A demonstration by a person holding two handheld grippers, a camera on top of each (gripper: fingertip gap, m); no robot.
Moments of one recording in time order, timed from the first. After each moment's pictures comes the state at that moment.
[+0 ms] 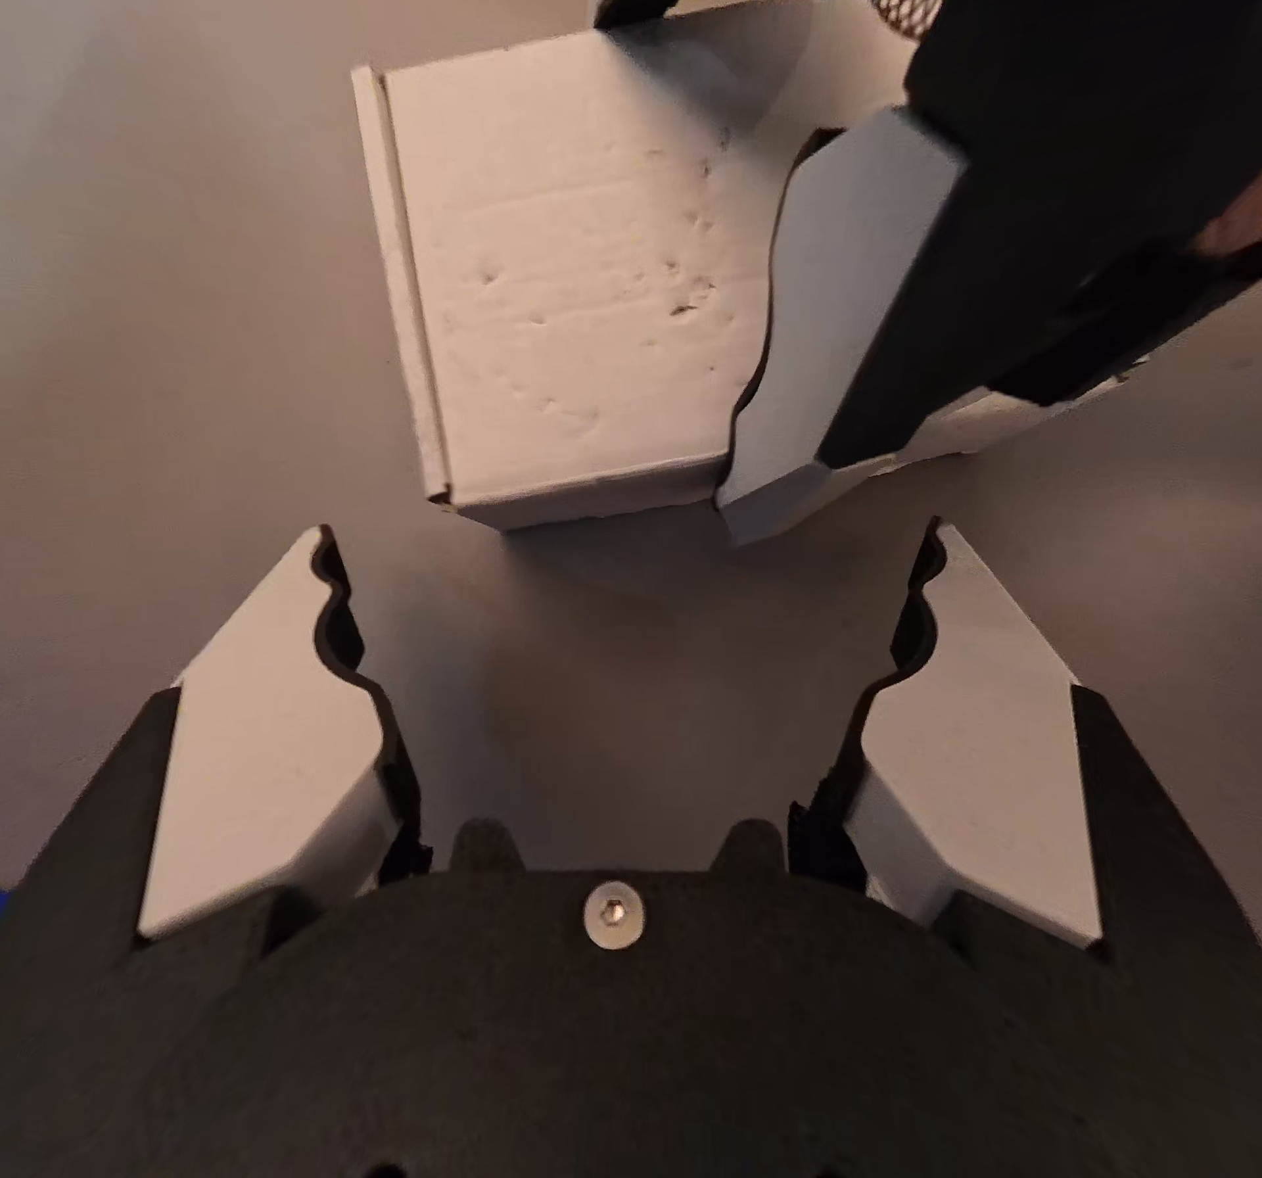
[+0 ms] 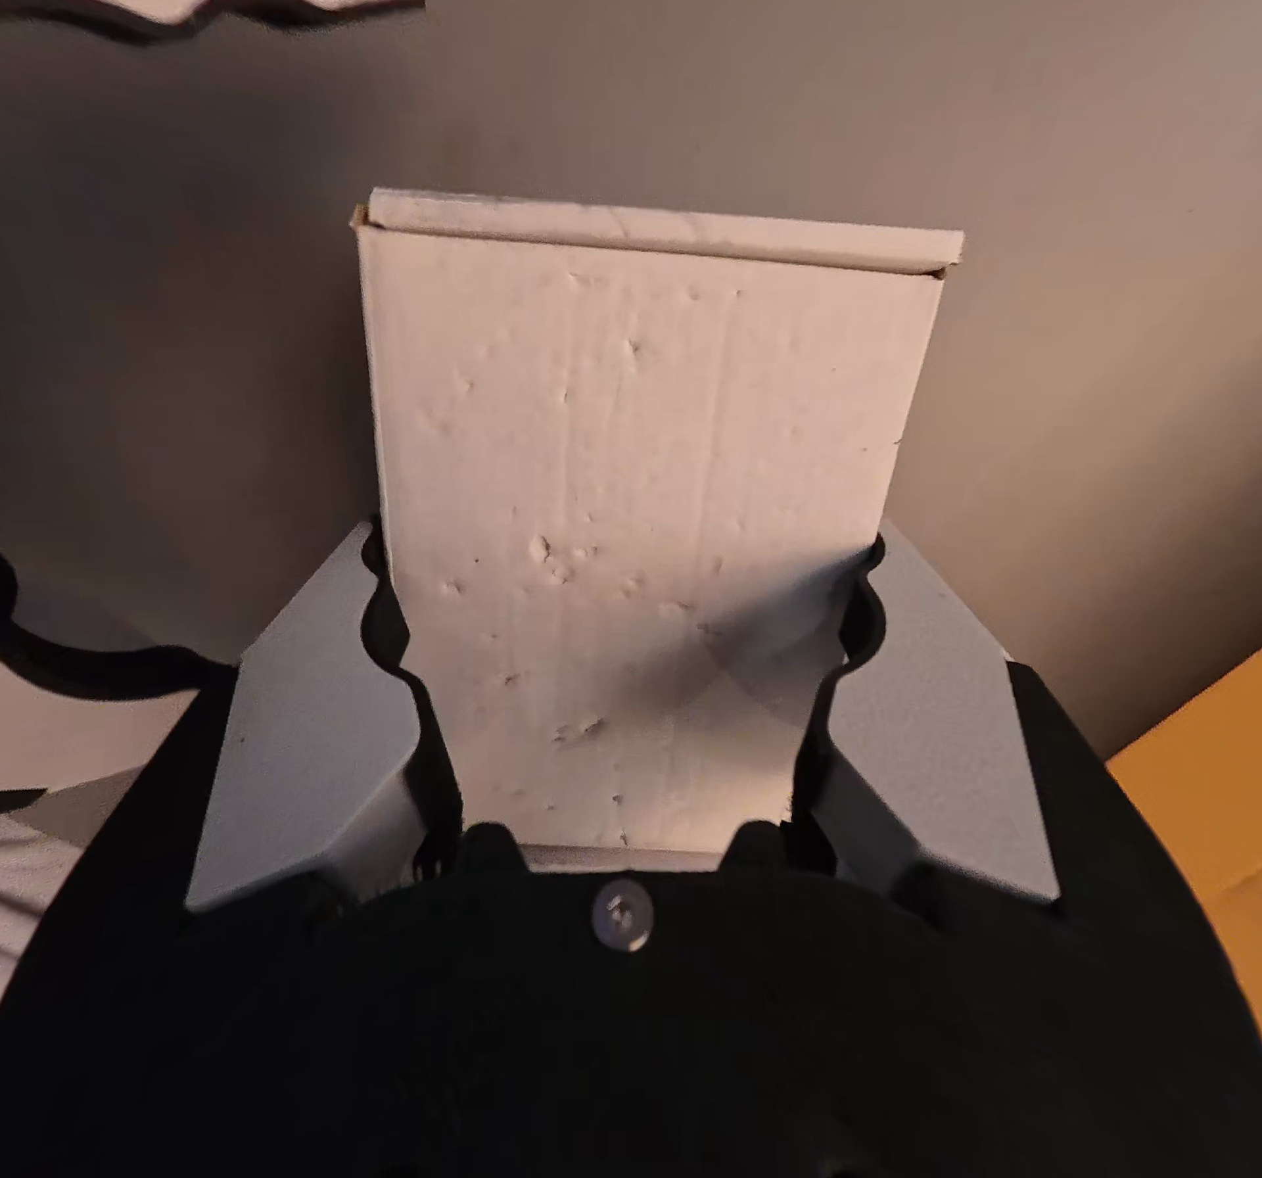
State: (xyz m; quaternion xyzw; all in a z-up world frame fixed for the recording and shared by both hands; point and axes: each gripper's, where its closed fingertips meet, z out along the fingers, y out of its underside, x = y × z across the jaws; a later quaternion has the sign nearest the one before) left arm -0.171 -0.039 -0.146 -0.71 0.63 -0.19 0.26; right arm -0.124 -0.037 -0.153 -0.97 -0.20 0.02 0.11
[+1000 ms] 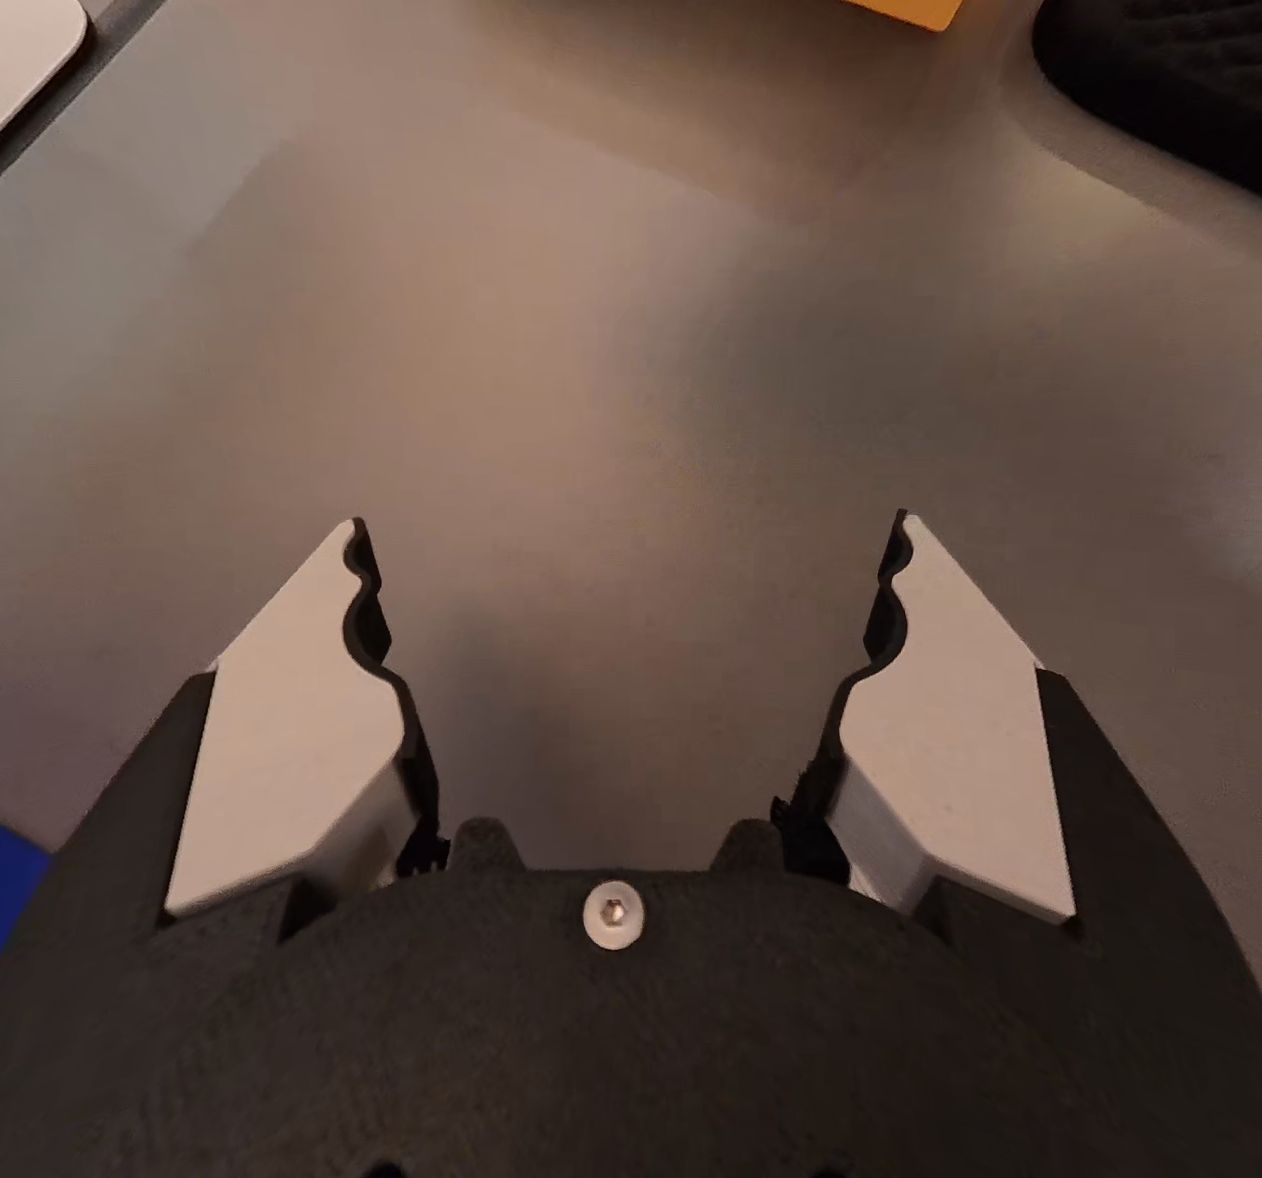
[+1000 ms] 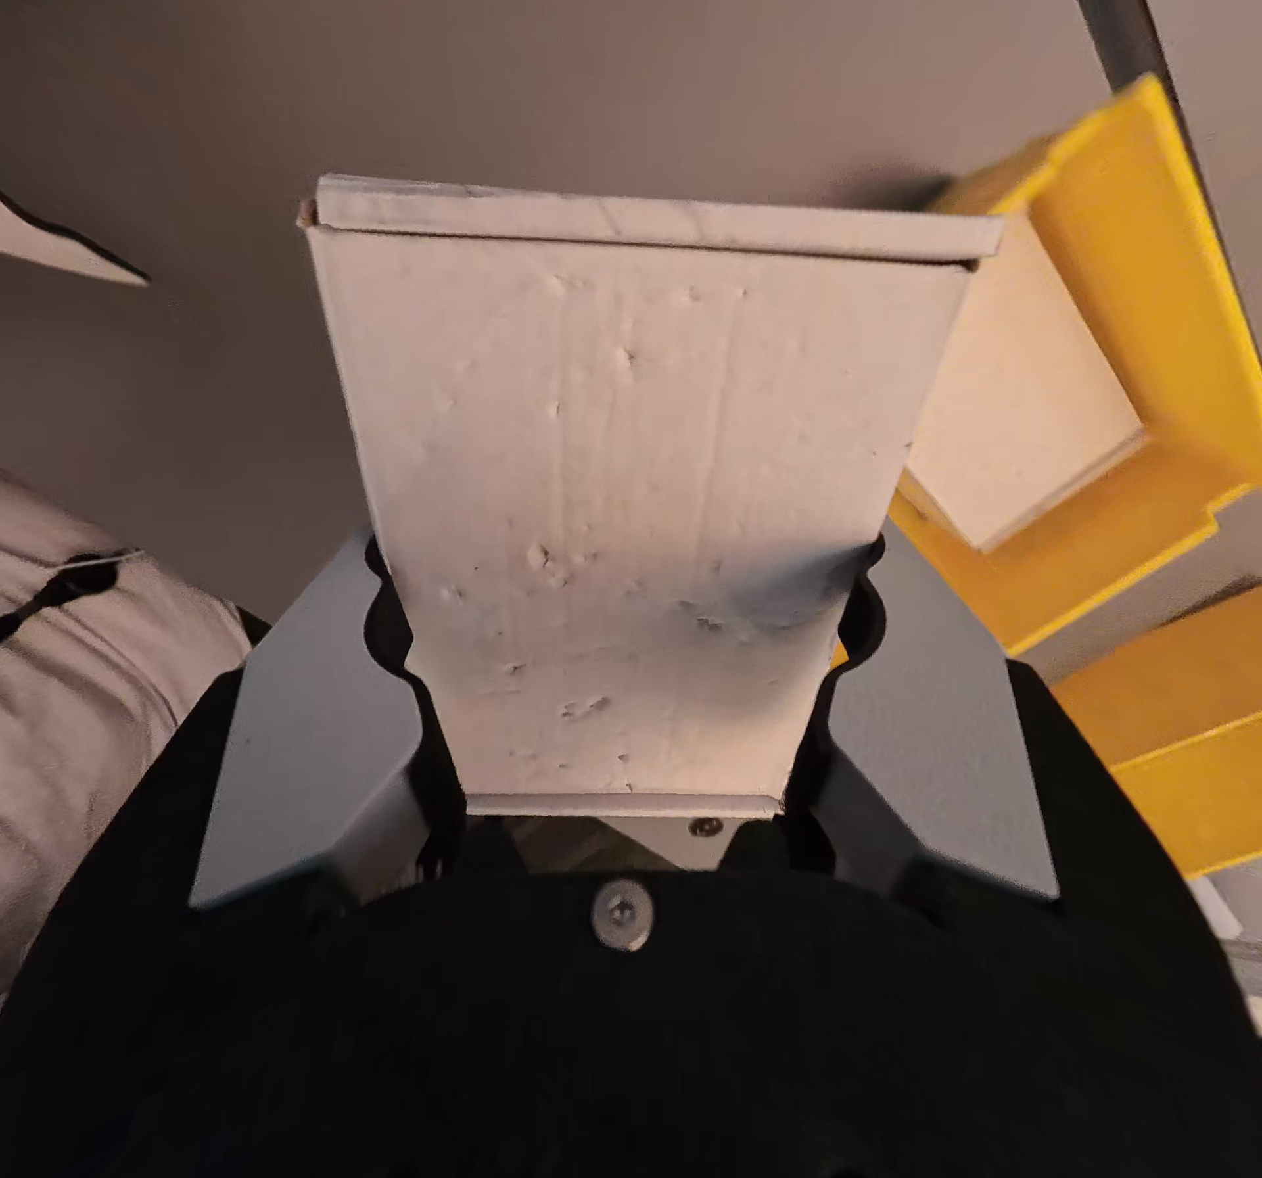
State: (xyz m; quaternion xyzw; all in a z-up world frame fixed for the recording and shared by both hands) left arm -0.172 -0.020 -0.122 -0.71 0.58 -0.23 0.31; right arm 0.038 -0.030 0.021 -0.96 -0.26 -0.01 0.05
